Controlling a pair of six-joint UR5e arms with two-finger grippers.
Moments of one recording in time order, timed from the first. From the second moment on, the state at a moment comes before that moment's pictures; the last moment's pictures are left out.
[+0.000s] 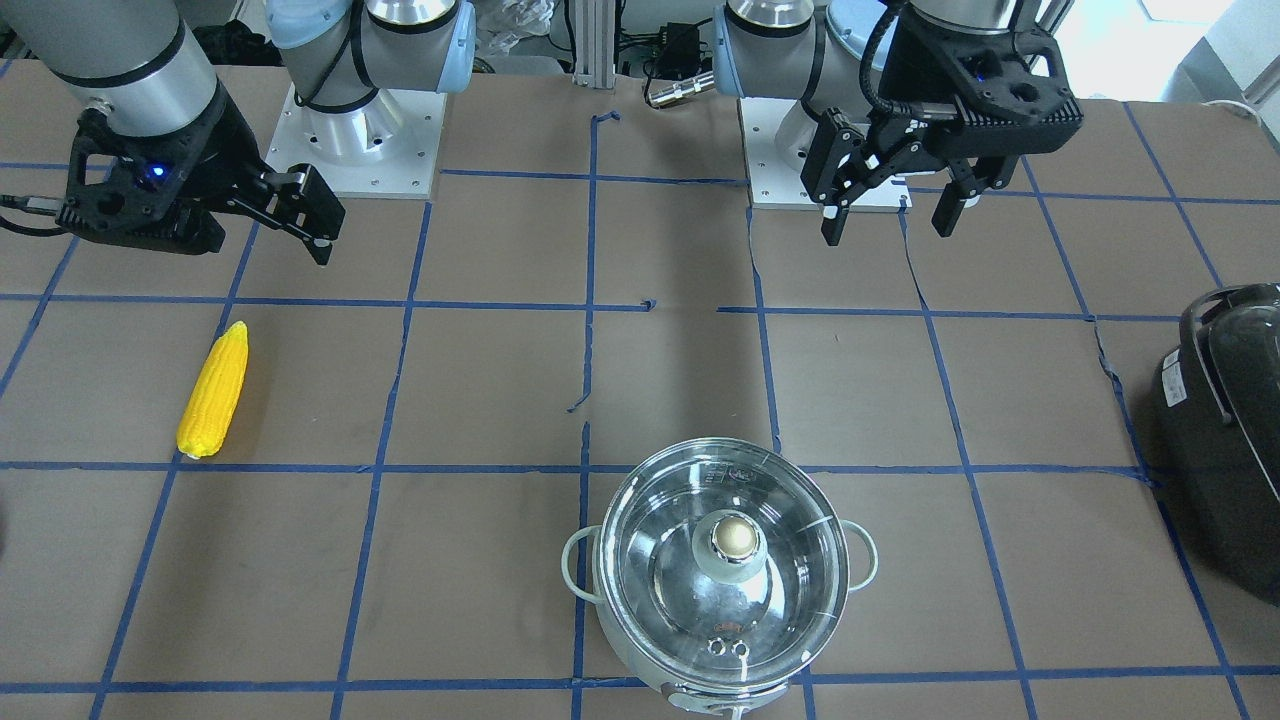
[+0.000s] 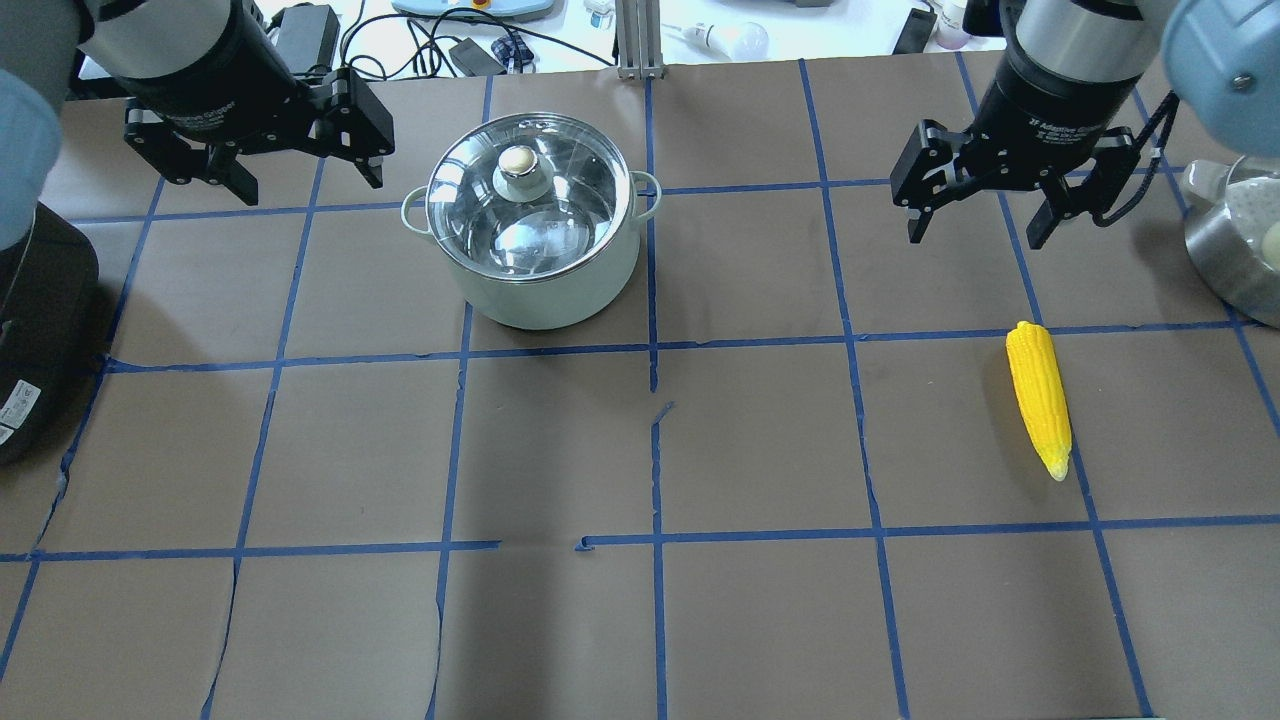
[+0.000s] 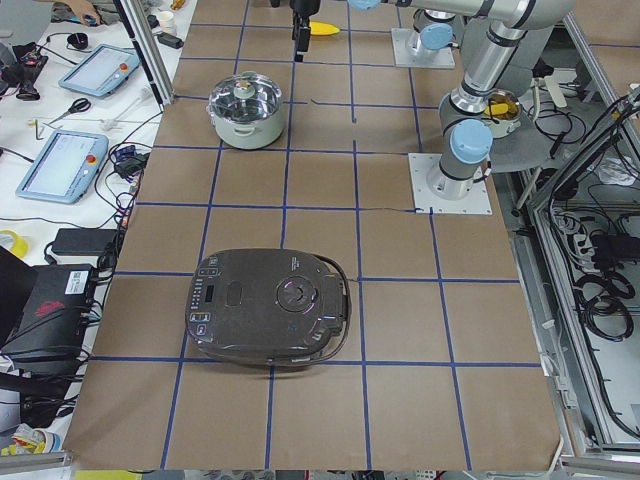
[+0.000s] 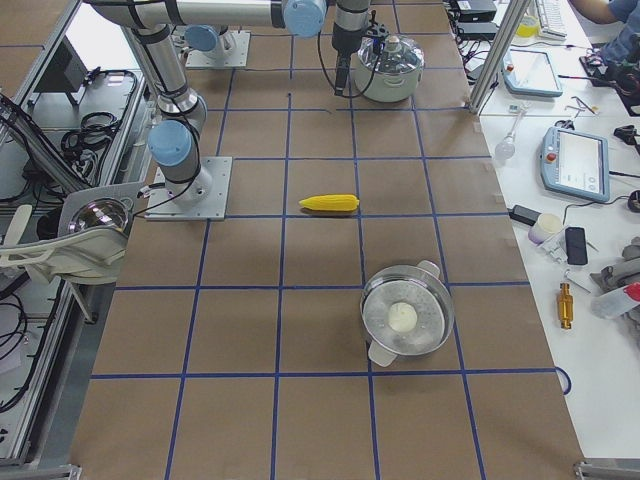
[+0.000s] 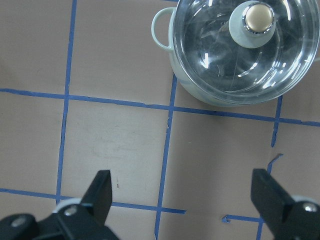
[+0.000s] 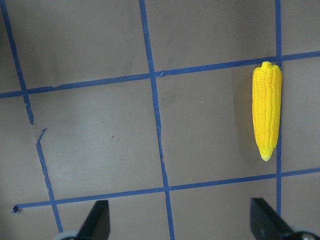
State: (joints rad) left arm -1.60 -1.51 -1.53 -1.48 1.61 -0.16; right arm 1.52 -1.56 1.55 -1.48 -1.57 0.07
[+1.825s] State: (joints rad) left arm -1.60 -1.55 -1.52 -1.47 1.61 -0.16; right arm 1.52 -1.56 1.55 -1.50 -1.56 0.07
